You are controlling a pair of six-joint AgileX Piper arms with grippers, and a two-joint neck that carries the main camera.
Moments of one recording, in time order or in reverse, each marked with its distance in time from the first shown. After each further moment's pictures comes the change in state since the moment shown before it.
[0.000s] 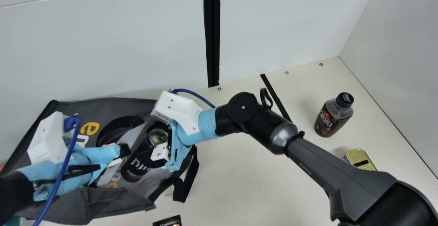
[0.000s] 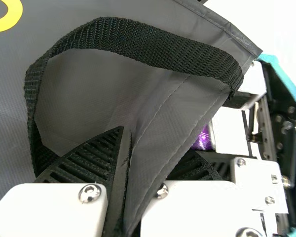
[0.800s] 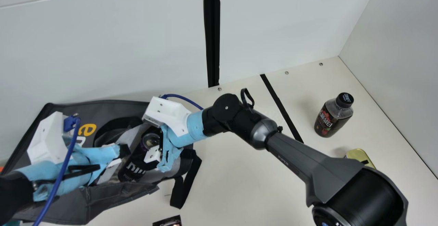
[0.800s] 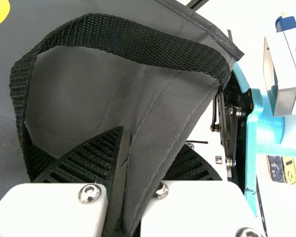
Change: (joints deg) left arm 0.0 0.0 0.0 0.0 0.0 0.0; right arm 1.7 6.4 -4.4 -1.6 0.0 1.4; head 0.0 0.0
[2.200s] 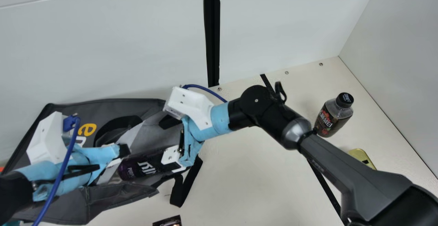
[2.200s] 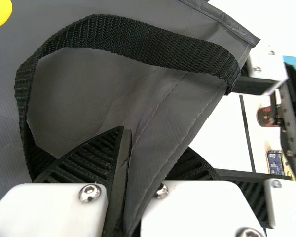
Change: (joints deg) left arm 0.0 0.0 0.0 0.0 0.0 0.0; right arm -6.8 -9.8 5.6 -0.8 5.9 -1.7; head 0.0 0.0
